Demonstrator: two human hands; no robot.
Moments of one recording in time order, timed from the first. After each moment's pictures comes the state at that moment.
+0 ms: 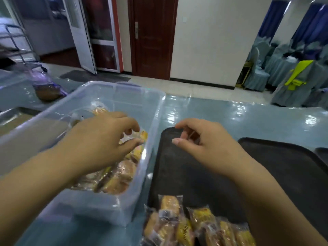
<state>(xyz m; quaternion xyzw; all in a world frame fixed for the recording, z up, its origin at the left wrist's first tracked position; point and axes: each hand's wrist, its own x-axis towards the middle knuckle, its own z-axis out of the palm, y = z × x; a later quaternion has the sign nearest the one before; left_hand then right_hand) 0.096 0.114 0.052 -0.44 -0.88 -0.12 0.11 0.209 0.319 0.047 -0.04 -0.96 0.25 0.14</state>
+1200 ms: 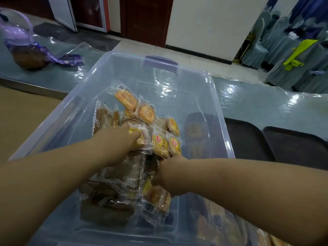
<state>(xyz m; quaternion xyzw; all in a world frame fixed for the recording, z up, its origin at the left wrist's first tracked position) -0.093 0.059 -0.073 -0.46 -0.87 0.15 -0.08 0.021 0.187 -0.081 0.21 -0.89 -0.20 -0.36</state>
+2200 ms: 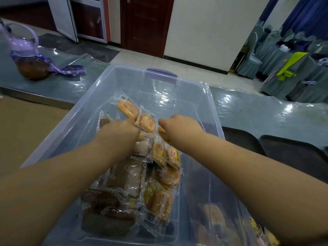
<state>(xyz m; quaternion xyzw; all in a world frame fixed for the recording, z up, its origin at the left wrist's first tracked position) -0.098 0.065 -0.046 -0.45 -0.89 0.07 0.03 -0.028 0.218 -0.018 -0.05 -0.99 -0.09 -0.07</state>
